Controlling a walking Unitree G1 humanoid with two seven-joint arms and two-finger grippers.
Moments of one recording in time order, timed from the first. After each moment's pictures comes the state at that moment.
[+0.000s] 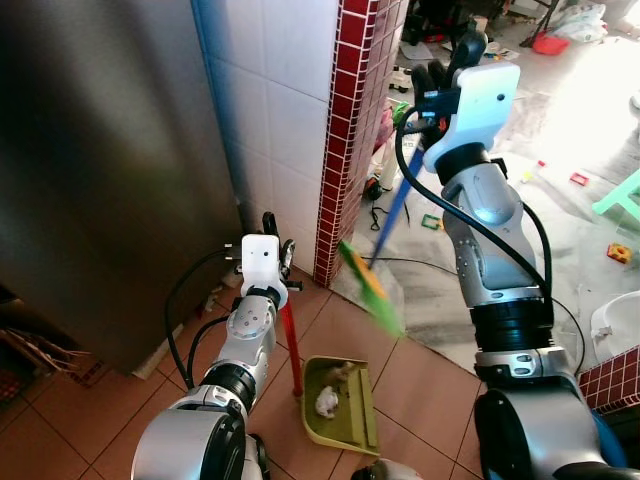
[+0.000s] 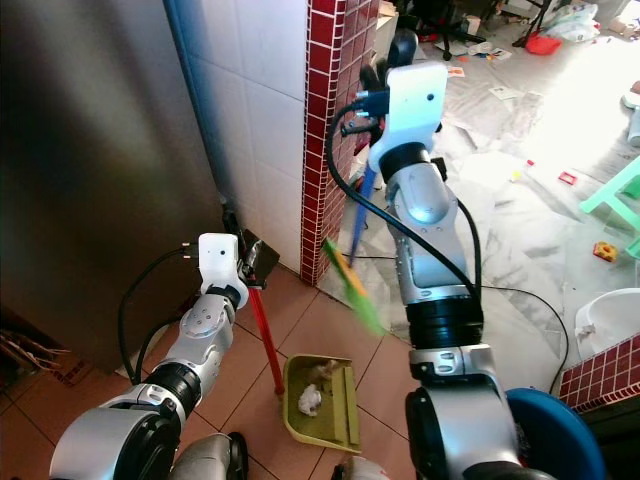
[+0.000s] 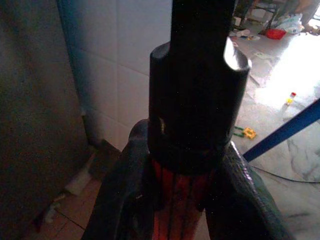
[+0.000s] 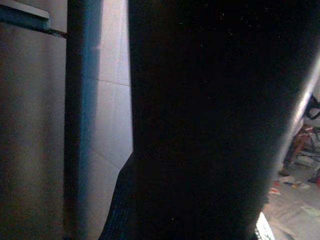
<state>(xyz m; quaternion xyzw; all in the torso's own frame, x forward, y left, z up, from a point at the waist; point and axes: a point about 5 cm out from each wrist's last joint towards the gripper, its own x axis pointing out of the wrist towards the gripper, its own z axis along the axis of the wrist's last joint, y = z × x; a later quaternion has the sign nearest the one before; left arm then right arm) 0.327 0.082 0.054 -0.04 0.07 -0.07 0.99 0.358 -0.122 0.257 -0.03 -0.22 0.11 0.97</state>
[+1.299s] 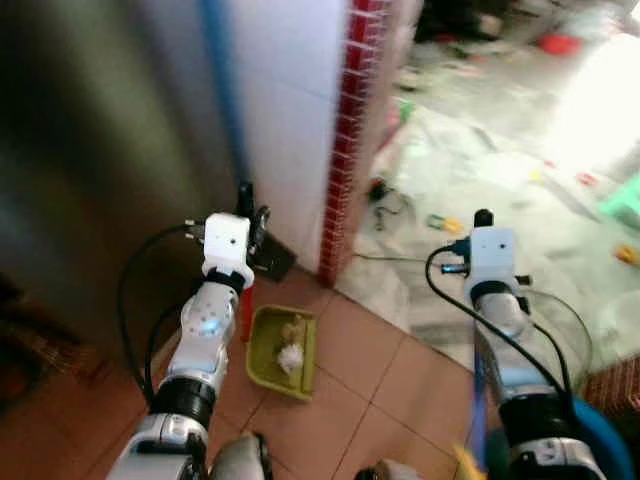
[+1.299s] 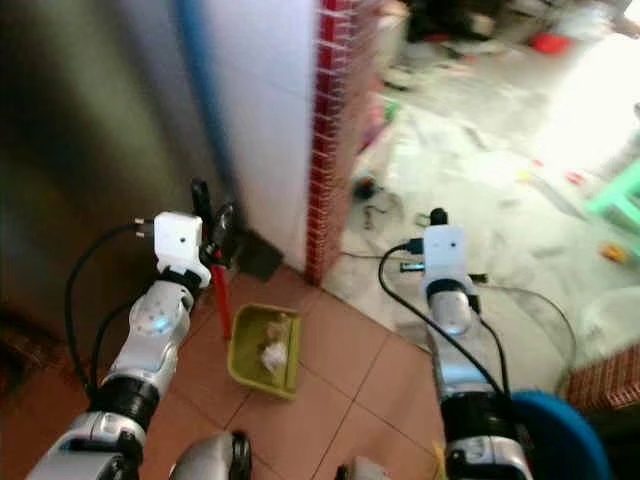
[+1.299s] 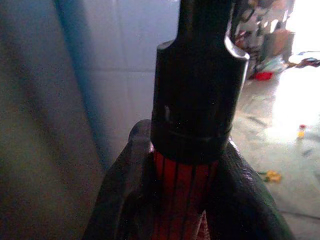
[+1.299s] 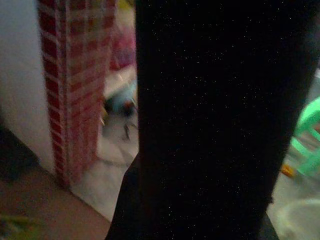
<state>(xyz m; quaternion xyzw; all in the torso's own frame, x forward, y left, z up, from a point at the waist) 0.320 0.120 0.102 0.04 -0.09 -0.10 0.99 0.316 -0.199 0.095 -0.12 0.05 -0.06 0.99</state>
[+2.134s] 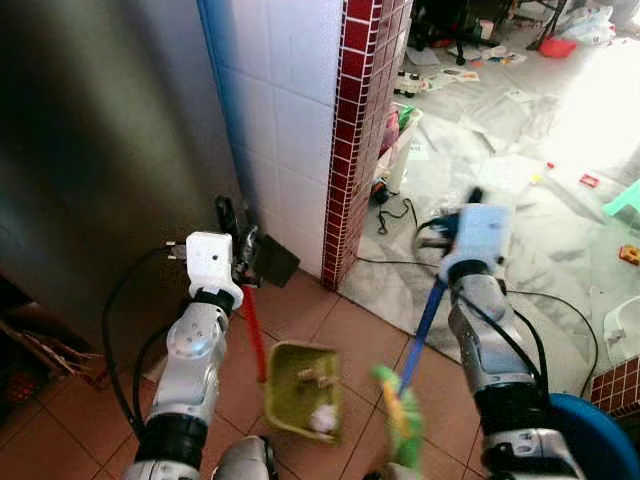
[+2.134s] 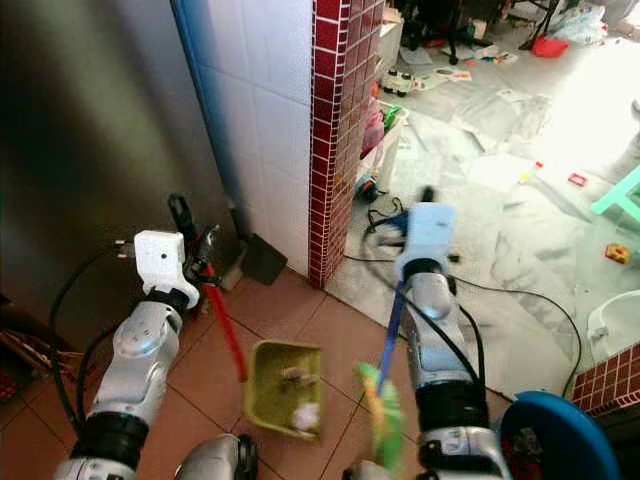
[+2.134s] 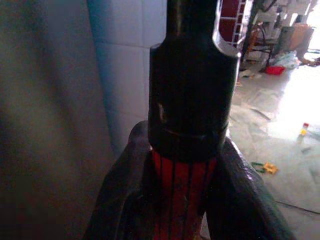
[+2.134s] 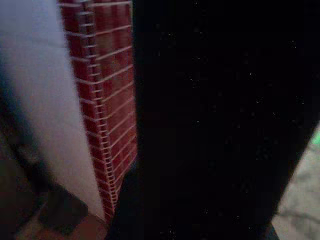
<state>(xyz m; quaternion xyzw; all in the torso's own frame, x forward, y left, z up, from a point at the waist) 0.297 0.137 0.095 -0.01 -0.03 -0.08 1.00 0.322 -0.176 0.118 0.00 0.00 -0.09 1.00</state>
